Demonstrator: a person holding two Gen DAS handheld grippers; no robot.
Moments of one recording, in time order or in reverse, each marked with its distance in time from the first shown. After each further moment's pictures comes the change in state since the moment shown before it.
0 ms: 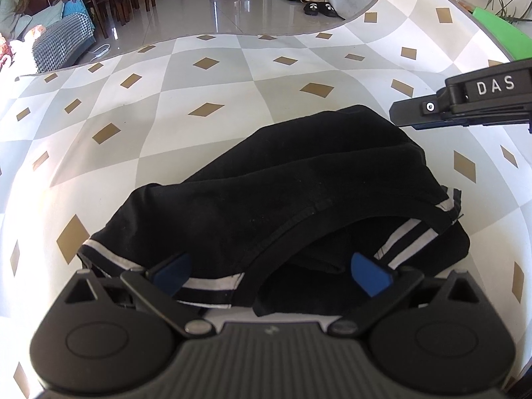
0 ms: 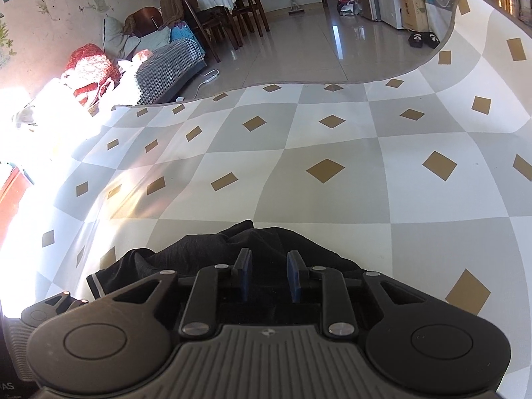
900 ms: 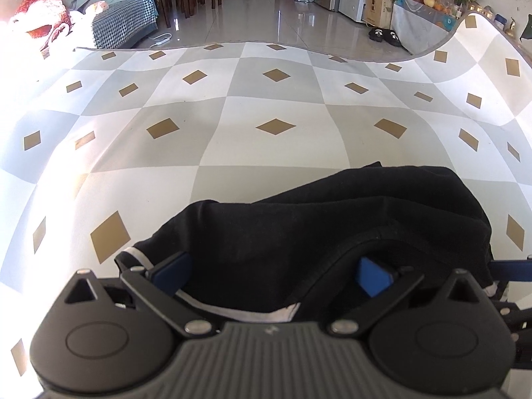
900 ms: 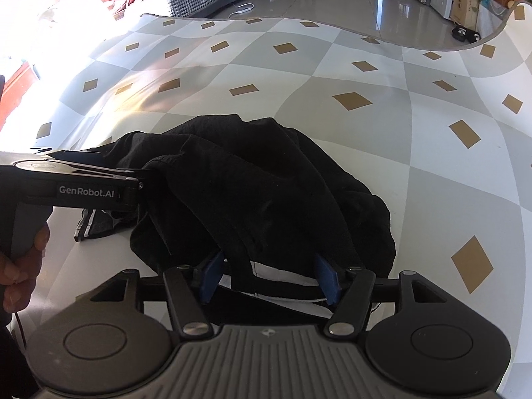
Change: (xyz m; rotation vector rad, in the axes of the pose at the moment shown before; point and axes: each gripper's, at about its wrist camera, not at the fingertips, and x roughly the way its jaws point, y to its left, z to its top) left arm 0.009 0.037 0.018 -0.187 -0.059 0.119; right arm 0.016 0.013 -0.054 -0.240 0.205 -0.026
